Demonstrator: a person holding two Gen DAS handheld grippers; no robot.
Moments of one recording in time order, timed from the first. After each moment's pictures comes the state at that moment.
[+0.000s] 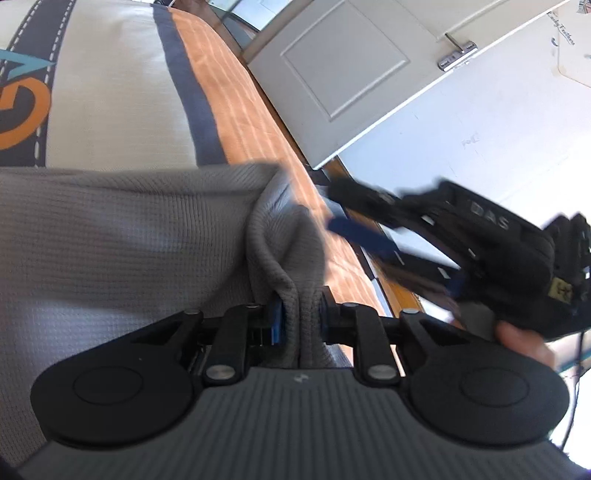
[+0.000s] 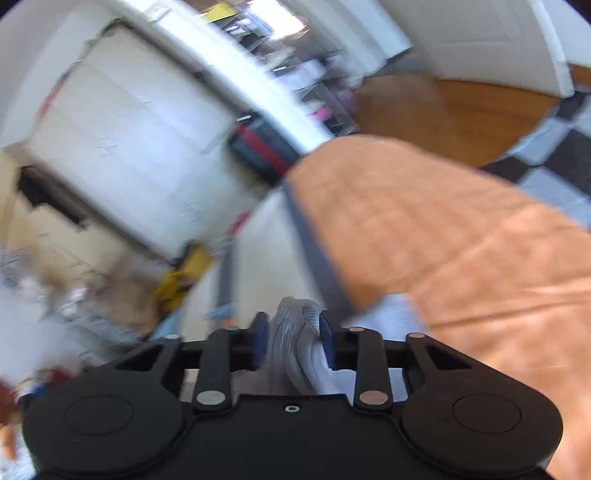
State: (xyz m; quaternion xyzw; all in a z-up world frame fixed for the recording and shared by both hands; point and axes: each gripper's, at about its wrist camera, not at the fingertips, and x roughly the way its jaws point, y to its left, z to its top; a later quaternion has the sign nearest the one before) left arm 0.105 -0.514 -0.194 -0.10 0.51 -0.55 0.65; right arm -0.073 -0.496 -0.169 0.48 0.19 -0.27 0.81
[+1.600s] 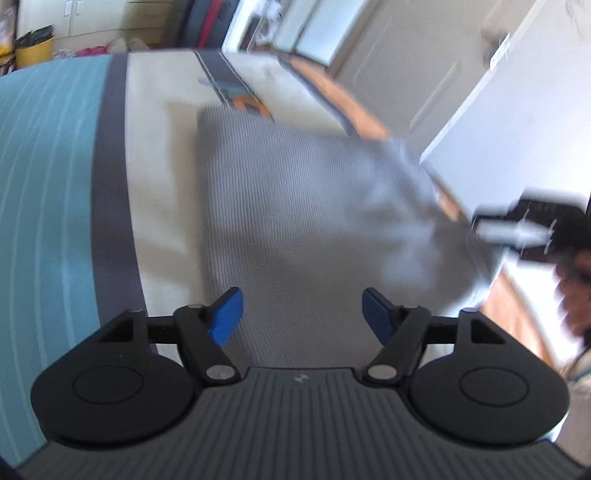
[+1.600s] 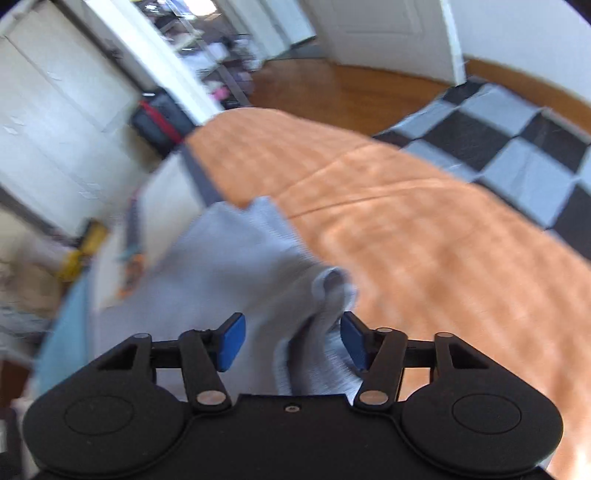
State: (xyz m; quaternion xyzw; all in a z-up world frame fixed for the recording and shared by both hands) left arm 0.065 -0.296 -0.186 0.02 0.46 -0.45 0.76; right arm -0.145 -0.417 -0.160 0.43 0.29 -0.33 0.79
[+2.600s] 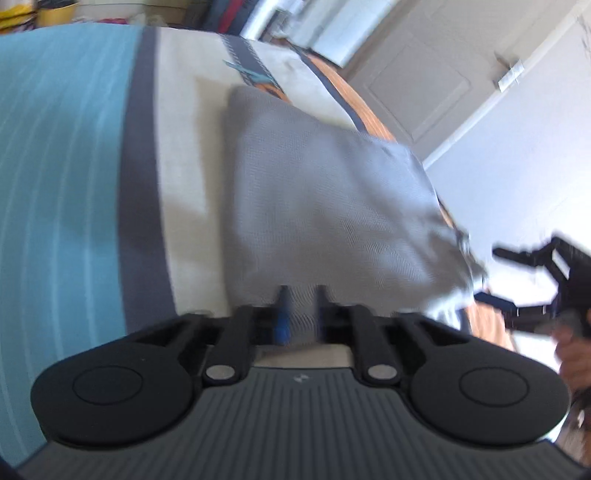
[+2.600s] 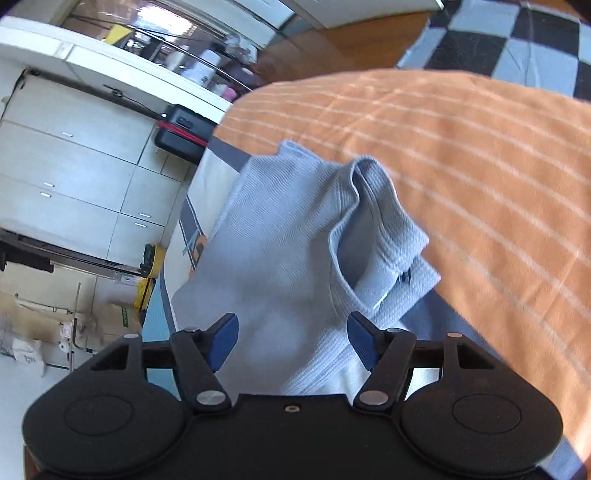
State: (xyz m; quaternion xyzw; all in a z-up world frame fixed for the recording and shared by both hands) left arm 0.062 -0.269 -0.185 -0.03 0.49 -0.46 0.74; right arm -0.171 -0.363 -0.198 0.60 0.21 -0.26 0.72
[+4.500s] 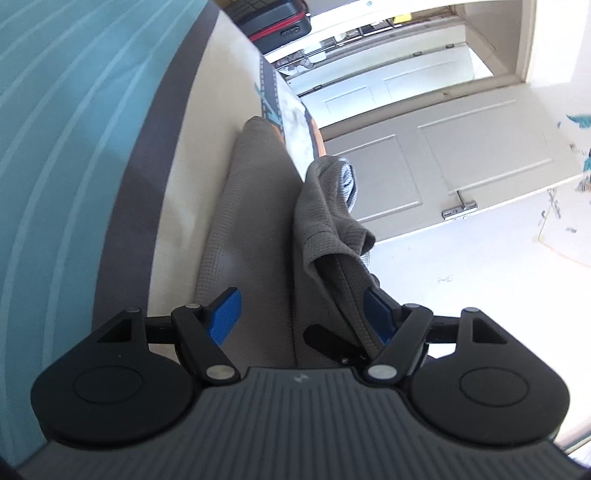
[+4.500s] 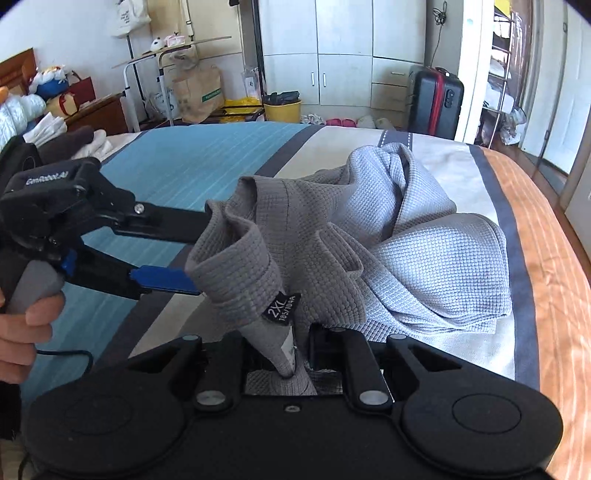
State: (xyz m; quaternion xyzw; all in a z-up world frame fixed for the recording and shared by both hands) left arm 0.096 -0.242 -0.230 -0.36 0.49 -0.44 0.66; right arm 0.029 -0.257 -0.165 0.05 0.39 -0.07 0.92
